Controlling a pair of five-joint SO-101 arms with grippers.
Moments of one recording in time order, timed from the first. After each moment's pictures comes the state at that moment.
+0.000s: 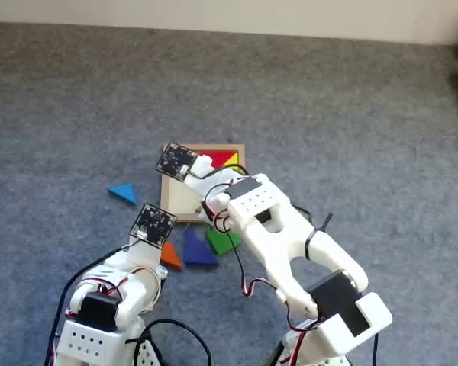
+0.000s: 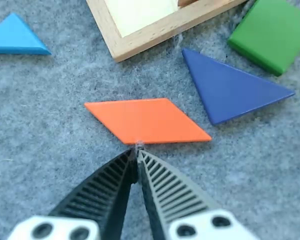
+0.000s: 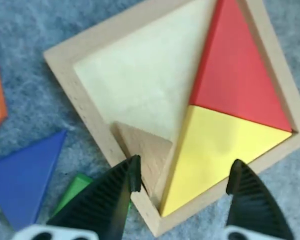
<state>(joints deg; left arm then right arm) 8.9 -102.6 96.0 76.4 -4.3 -37.3 0.4 32.3 39.3 35.8</state>
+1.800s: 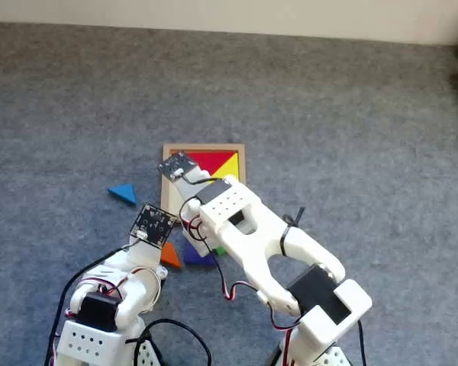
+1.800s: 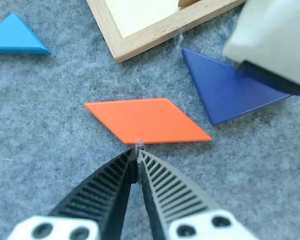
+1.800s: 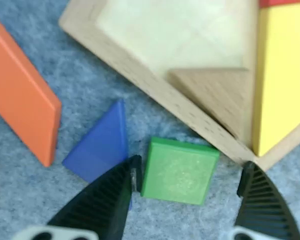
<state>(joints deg) 8.9 -102.6 96.0 76.4 -4.3 -44.8 7.9 24.6 60.4 4.9</state>
